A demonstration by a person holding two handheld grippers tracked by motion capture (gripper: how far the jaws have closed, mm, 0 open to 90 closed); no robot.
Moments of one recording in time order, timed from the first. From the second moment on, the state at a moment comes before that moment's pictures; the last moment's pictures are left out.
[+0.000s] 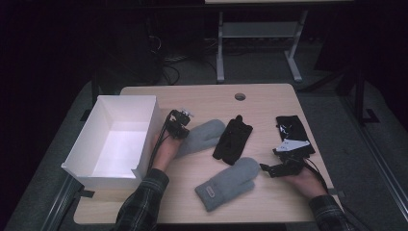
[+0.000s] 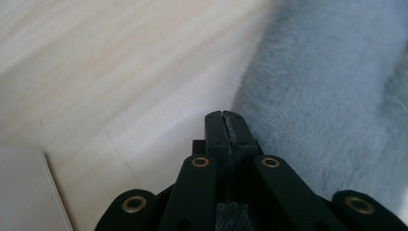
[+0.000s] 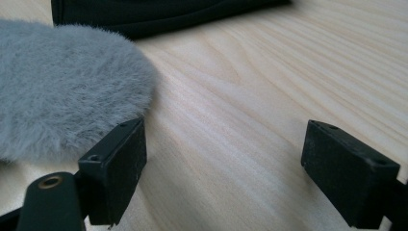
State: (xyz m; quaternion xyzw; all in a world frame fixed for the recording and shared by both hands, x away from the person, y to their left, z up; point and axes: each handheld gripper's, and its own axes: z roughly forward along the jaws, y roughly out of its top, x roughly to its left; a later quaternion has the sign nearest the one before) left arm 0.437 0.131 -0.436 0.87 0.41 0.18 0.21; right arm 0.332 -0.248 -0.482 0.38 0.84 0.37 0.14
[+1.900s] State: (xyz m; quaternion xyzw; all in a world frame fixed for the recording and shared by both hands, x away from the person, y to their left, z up) left arm 0.381 0.146 -0.432 0.86 0.35 0.10 0.36; right arm 0.332 -0.247 -0.482 0.38 0.84 0.37 0.14
